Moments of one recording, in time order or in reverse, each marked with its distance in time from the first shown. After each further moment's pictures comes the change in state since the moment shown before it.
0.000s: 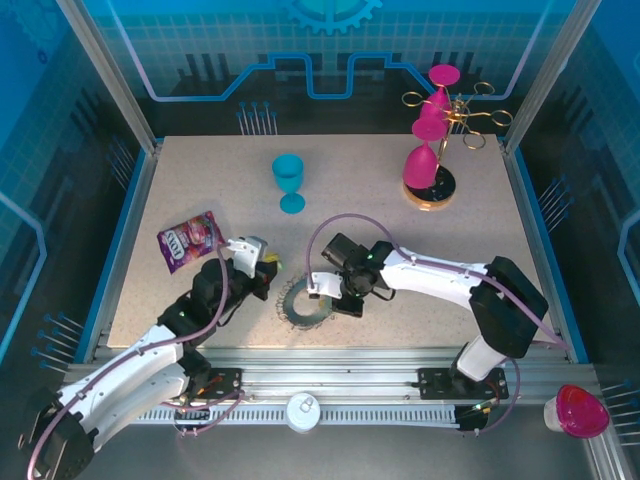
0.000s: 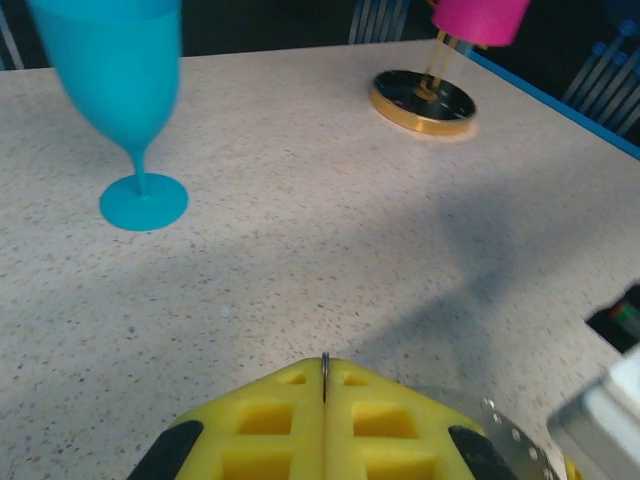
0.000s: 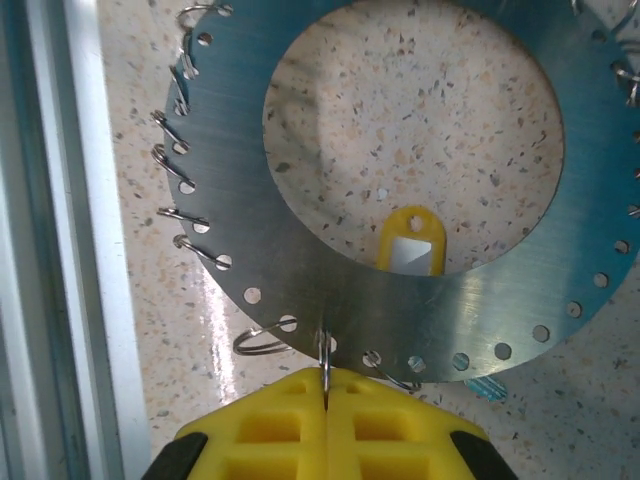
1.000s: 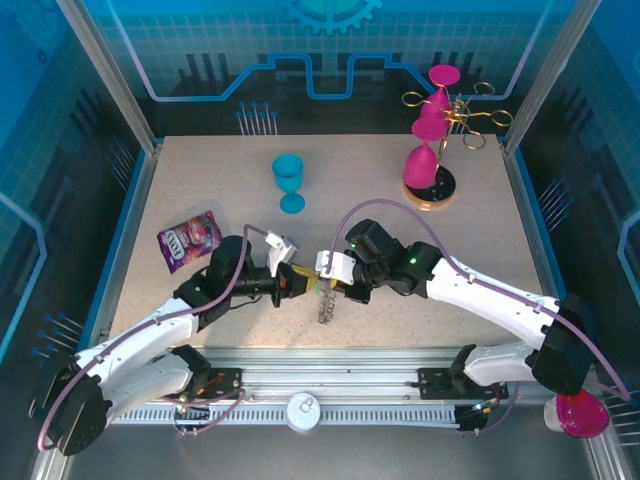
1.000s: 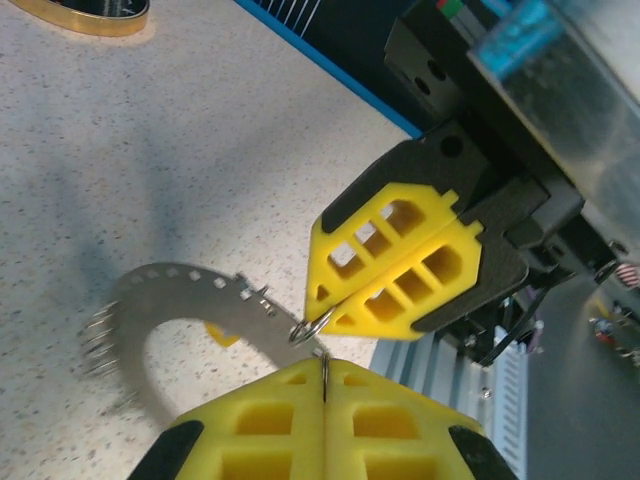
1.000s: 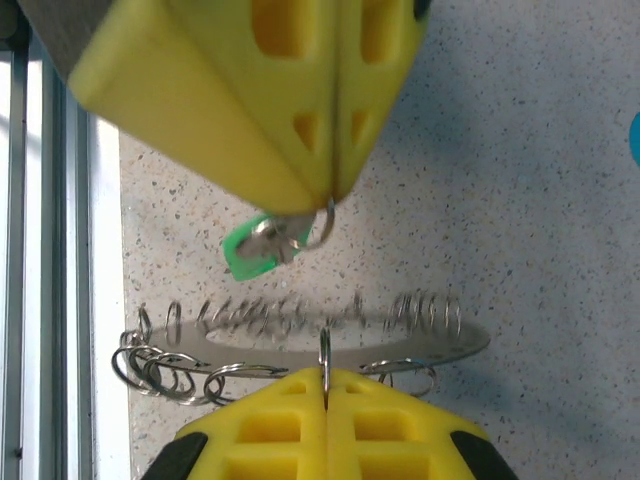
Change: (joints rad) left arm 0.000 0.261 0.169 0.015 0.647 -0.111; right arm -0.004 -0.306 -0.015 0.082 0.047 0.011
